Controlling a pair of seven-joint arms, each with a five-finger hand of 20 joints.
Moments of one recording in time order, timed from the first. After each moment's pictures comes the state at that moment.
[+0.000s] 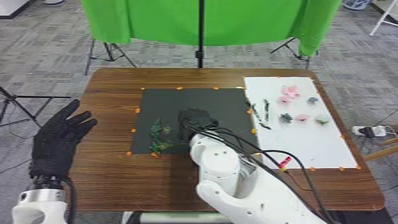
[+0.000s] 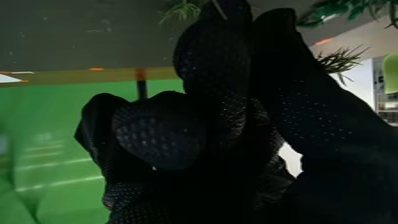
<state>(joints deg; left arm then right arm) 134.1 -54.9 -98.8 -126.3 35.5 16.5 24.1 -71.4 -73.8 36.1 -105.7 -140.3 -22.1 46.1</state>
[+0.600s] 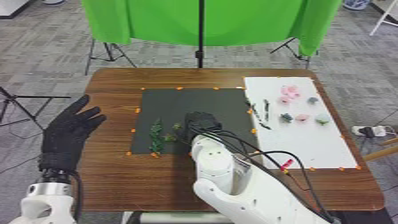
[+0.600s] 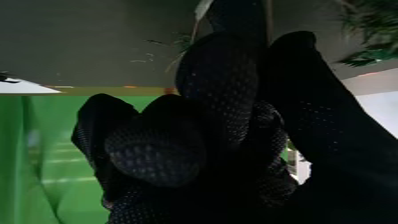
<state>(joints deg) 130.4 -55.8 -97.0 -125.7 37.2 14.2 21.2 -69.4 -74.1 33.8 -101.1 -138.9 -21.2 52.0</state>
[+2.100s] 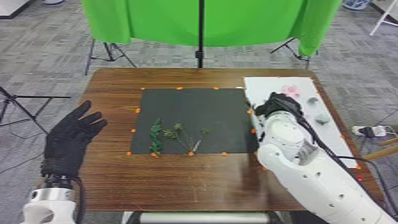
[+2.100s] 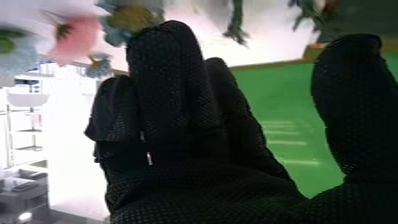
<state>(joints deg) 131.9 -57.5 -96.7 -125.9 37.4 14.0 21.6 -72.1 -58.0 51.8 -102.2 -129.8 -13.7 63.4</state>
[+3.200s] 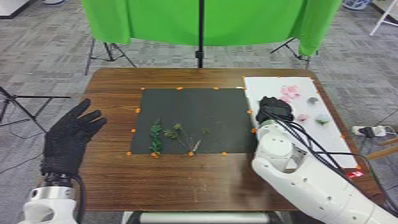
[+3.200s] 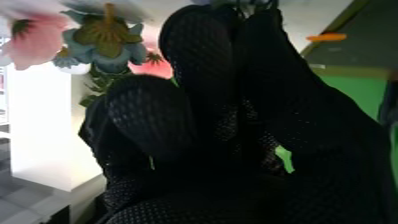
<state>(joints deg) 131.2 -57.5 -96.4 -125.7 37.2 14.0 21.9 -68.2 -54.7 40.6 -95.7 -135.8 -2.9 59.7</state>
